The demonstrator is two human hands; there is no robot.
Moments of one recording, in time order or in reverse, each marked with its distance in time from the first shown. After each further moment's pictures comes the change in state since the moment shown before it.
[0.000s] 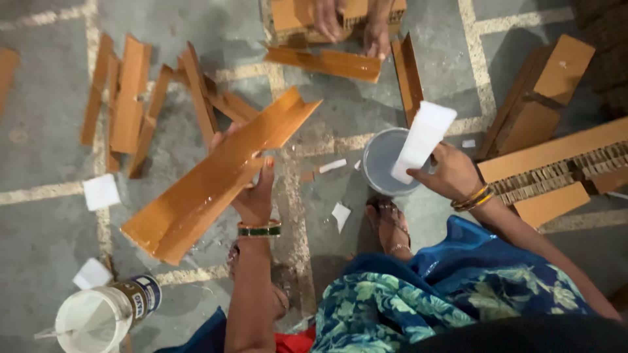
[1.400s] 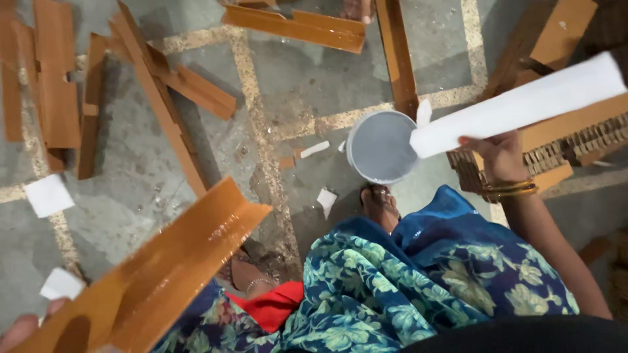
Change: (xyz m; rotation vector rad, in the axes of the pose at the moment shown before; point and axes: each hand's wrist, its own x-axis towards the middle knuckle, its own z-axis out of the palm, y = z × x) left_hand 0.014 0.081 -0.268 0.116 0.099 -0.928; right_hand -0.010 0.079 -0.014 1.032 0.196 0.490
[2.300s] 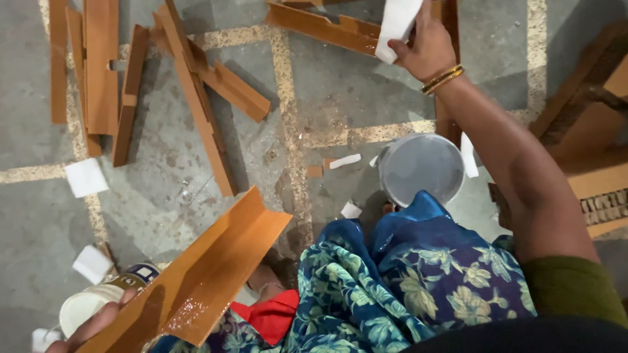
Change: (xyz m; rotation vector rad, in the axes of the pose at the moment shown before) left_hand 0.022 -0.065 -0.026 -0.321 0.411 -0.117; right_hand 0.280 0.000 0.188 -0.854 -0.181 -0.618
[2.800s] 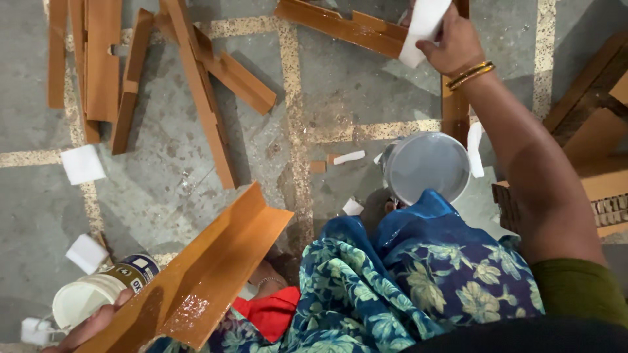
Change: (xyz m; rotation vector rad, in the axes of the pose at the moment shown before) left_hand -0.013 0.023 -0.013 -0.003 -0.039 -0.036; right_hand -0.005 0.022 -0.012 -0.069 -0.073 -0.031
